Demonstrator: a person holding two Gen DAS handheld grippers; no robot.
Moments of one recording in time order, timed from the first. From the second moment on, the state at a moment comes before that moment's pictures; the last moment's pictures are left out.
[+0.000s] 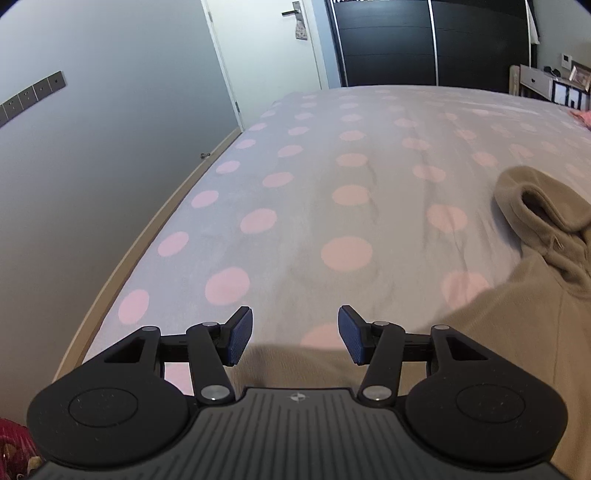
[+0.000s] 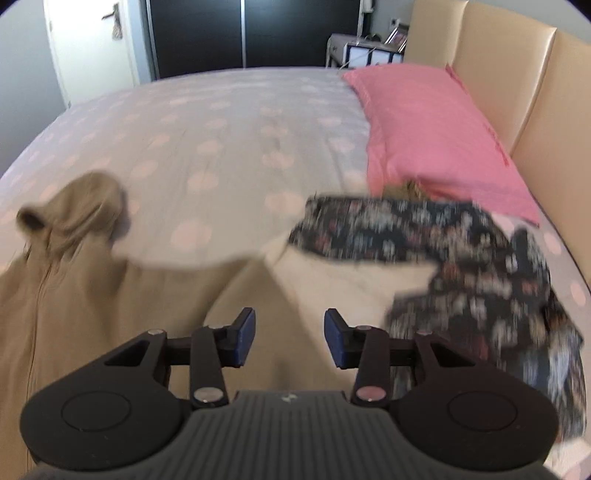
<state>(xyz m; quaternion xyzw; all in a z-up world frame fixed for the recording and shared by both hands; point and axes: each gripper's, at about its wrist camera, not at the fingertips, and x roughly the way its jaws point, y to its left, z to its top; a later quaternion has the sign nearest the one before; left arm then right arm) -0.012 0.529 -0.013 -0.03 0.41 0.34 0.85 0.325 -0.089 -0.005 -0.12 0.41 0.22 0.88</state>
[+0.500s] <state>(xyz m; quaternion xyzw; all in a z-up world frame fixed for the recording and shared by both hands) -0.041 0.448 0.011 -0.03 0.40 0.31 0.86 0.220 -0.067 -0.129 -0.23 0.44 0.17 0.85</state>
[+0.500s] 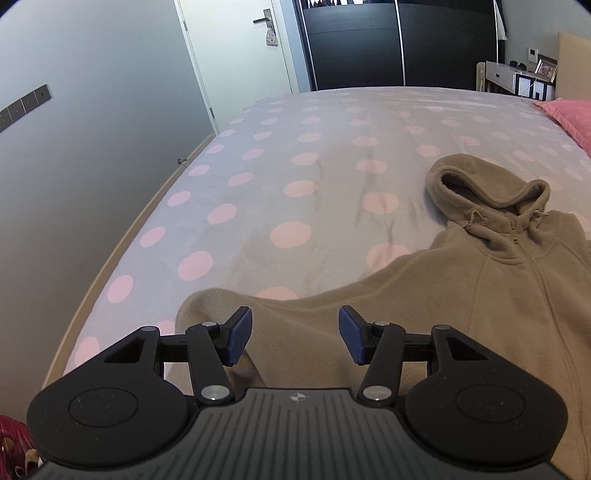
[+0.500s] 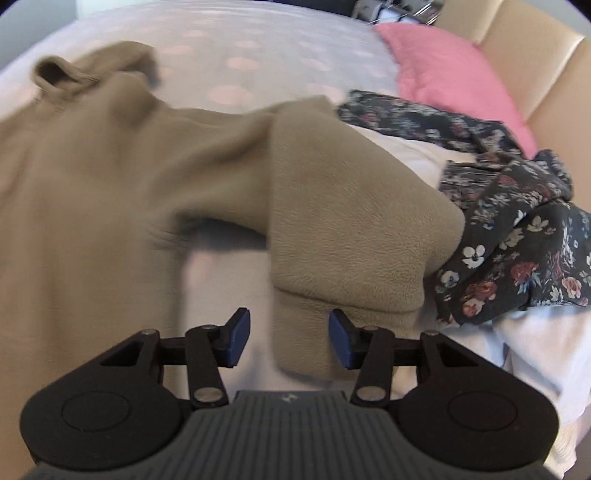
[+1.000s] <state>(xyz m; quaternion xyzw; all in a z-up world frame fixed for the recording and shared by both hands) -0.090 0.469 0.017 -0.10 0.39 0.36 0.84 0.248 -0.070 -0.161 -0.26 0.45 0.13 0.85</state>
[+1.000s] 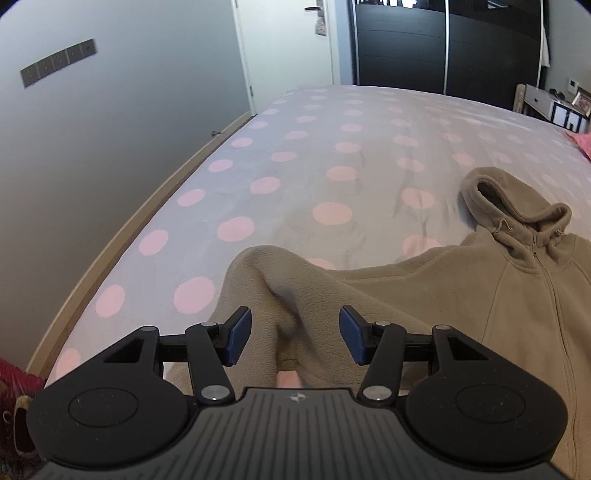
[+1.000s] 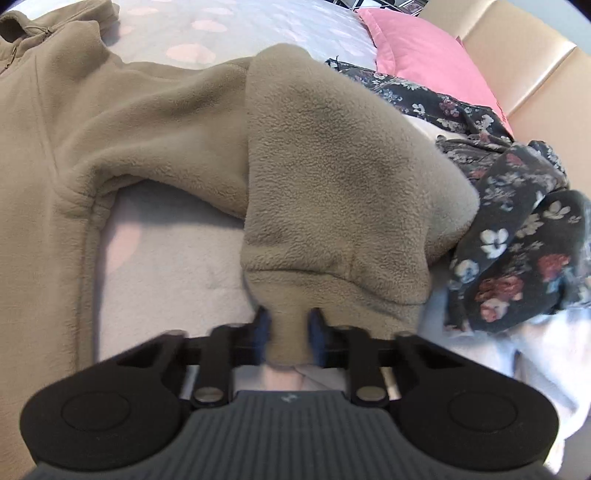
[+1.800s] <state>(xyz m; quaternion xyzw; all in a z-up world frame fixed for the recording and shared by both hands) -0.078 0.473 0.001 -0.11 0.41 0.37 0.83 0.333 -0.165 0.092 -0.14 0.32 -0.03 0.94</state>
